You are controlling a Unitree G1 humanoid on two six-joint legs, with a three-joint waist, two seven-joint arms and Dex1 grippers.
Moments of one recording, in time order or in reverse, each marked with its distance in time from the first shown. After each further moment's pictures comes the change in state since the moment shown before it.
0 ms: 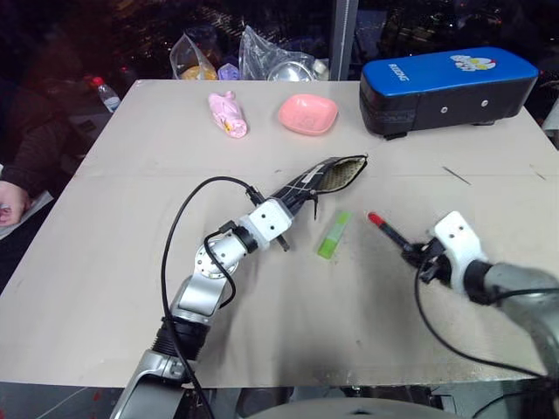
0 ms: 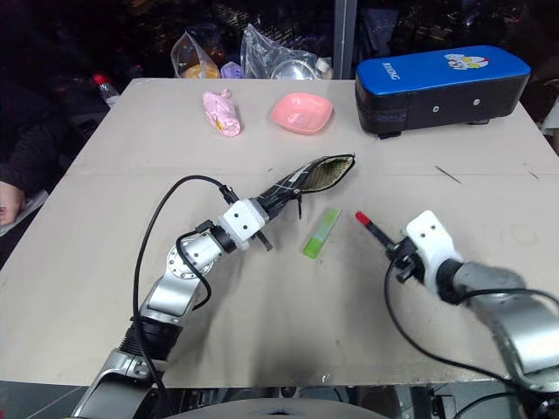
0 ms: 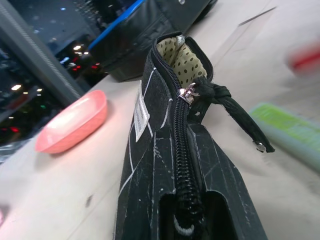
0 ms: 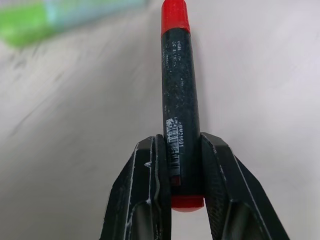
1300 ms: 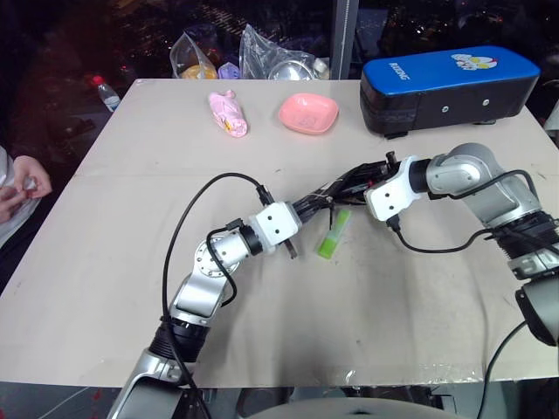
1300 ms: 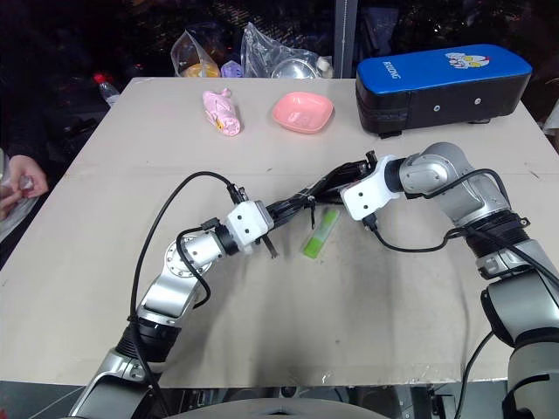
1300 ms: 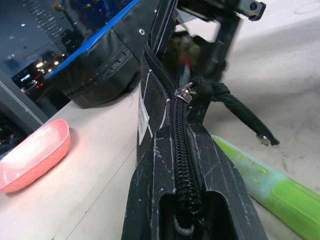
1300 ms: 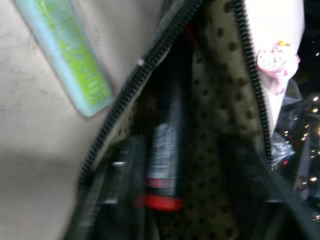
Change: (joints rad) left arm -0.001 0.001 -0.031 -0.096 -0.058 0.052 -0.096; right arm -0.796 0.141 0.535 1.040 -0.659 -1.417 0.337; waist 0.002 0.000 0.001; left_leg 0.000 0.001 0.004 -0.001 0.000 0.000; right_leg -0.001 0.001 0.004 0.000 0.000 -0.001
